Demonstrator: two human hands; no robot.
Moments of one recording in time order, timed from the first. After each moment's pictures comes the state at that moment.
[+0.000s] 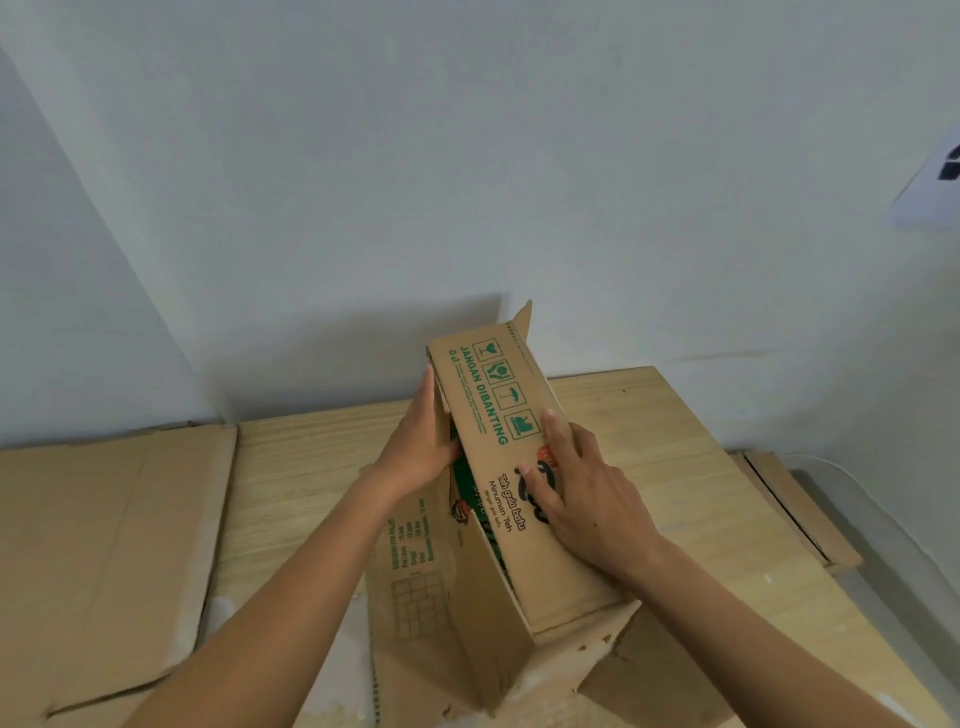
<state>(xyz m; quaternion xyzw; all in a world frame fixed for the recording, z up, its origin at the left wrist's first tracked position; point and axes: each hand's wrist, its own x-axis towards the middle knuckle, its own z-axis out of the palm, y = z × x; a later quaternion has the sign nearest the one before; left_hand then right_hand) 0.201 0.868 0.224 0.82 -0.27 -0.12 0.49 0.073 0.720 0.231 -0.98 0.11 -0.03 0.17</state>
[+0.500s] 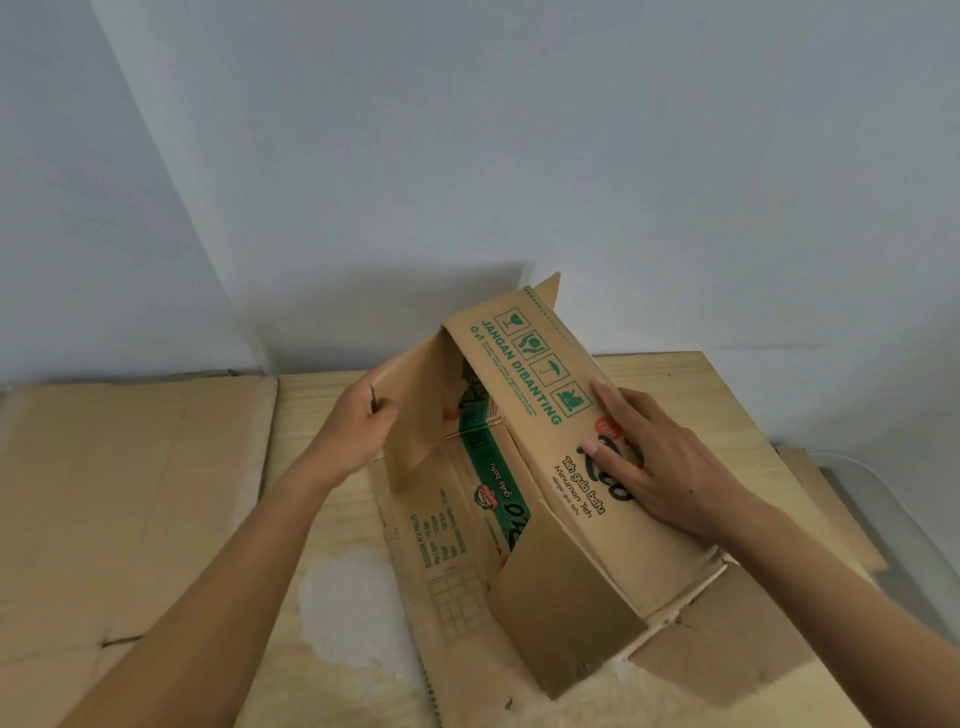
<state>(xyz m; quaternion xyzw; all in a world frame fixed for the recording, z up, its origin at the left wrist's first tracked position) 0.245 0.972 0.182 0.83 -0.15 -0.12 0.53 0.093 0.701 0.247 -0.99 0.02 0.01 0.15</state>
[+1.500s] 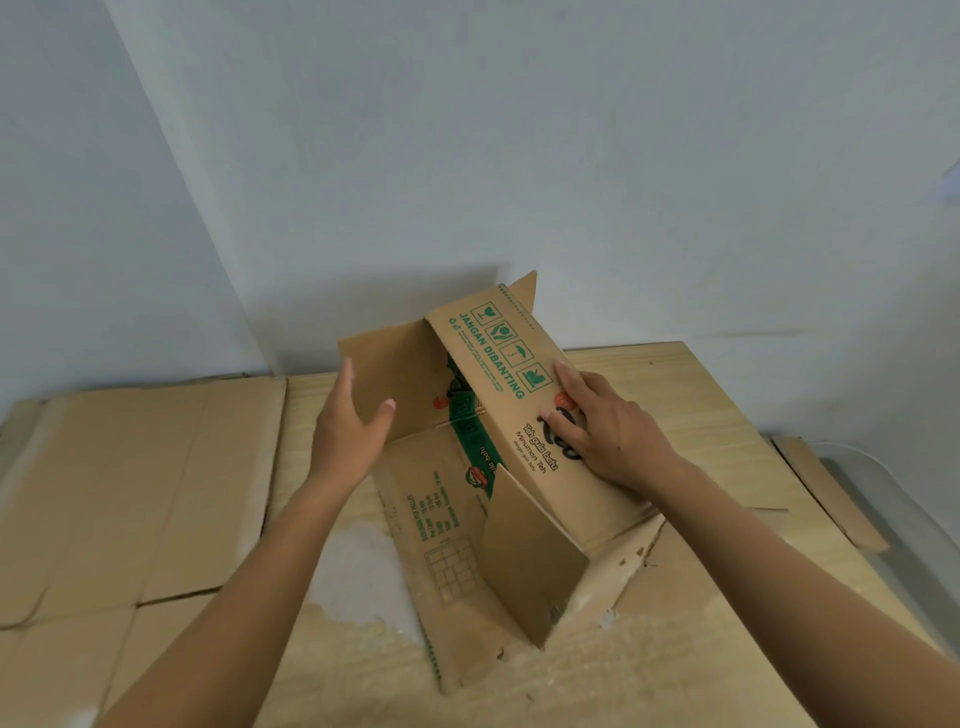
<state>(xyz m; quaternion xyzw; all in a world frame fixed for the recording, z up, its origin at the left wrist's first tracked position) 0.177 0.974 0.196 0.87 -0.04 -0.01 0.50 0.086 0.715 0.231 -0.99 0.05 0.00 0.12</state>
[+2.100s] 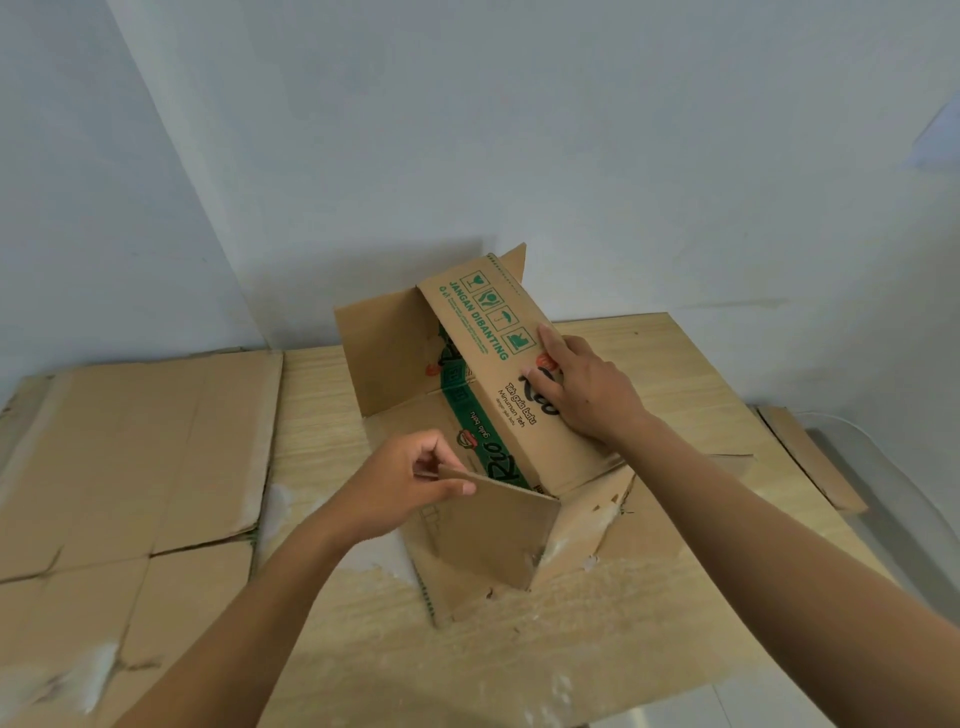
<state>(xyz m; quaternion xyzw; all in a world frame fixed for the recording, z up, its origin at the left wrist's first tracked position) 0.078 0.972 0.210 0.76 -0.26 -0.26 0.53 0.073 0.725 0.232 -0.99 0.09 -0.02 0.12</state>
